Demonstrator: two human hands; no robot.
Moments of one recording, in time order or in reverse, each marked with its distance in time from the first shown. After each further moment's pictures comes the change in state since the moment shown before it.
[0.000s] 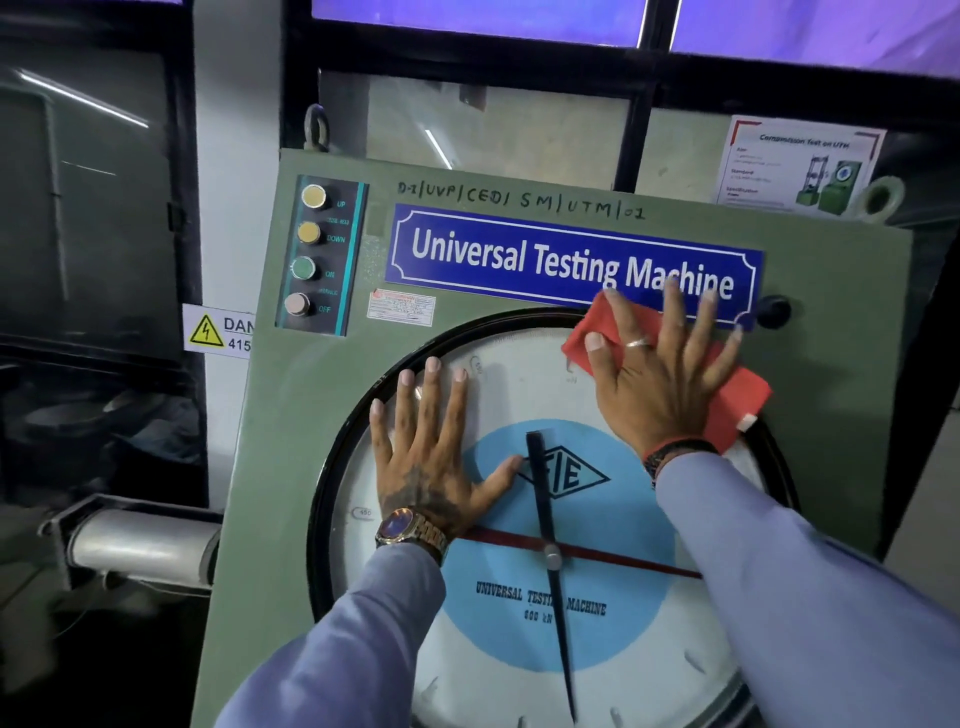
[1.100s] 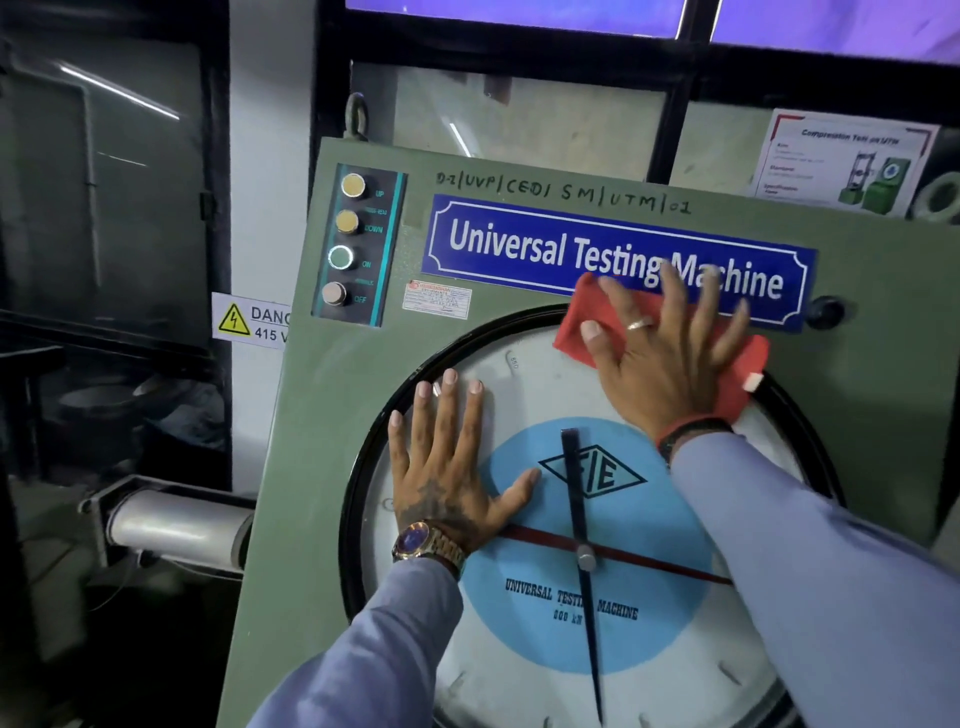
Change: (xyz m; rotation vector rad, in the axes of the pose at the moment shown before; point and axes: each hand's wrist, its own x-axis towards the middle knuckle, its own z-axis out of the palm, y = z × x) left_hand -0.023 -0.016 0.003 -0.036 0.039 -0.038; right_hand 0.015 -0.028 0.006 -0.007 -0.034 -0.091
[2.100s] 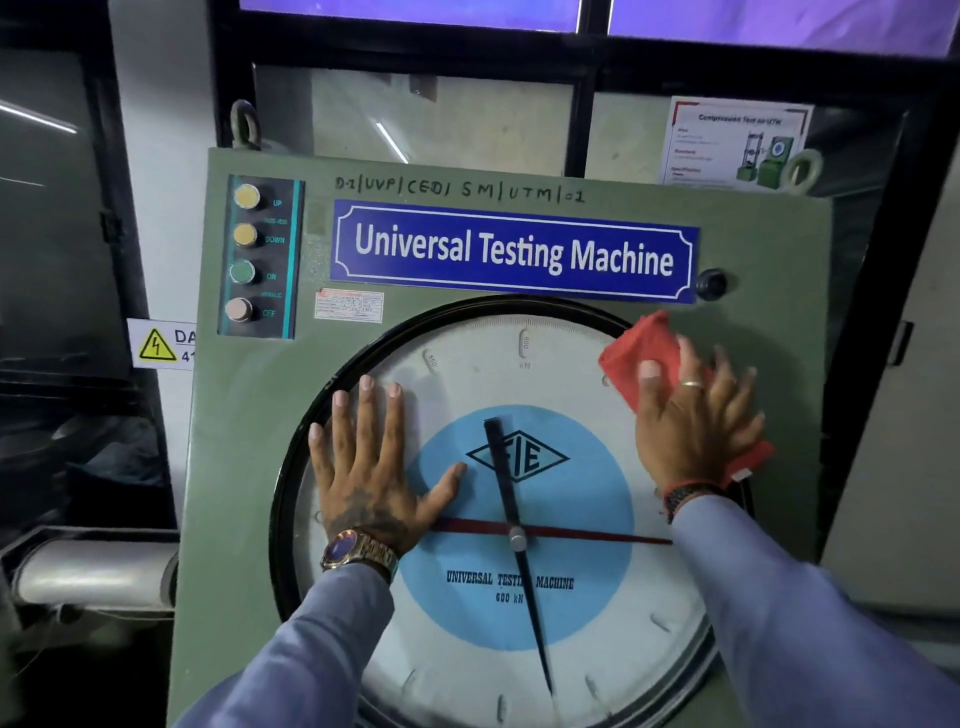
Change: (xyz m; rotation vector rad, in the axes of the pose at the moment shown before) left_hand 0.000 0.002 -0.005 0.054 -0.070 0.001; right_hand -0.082 0.091 -0.024 0.142 -0.029 0.630
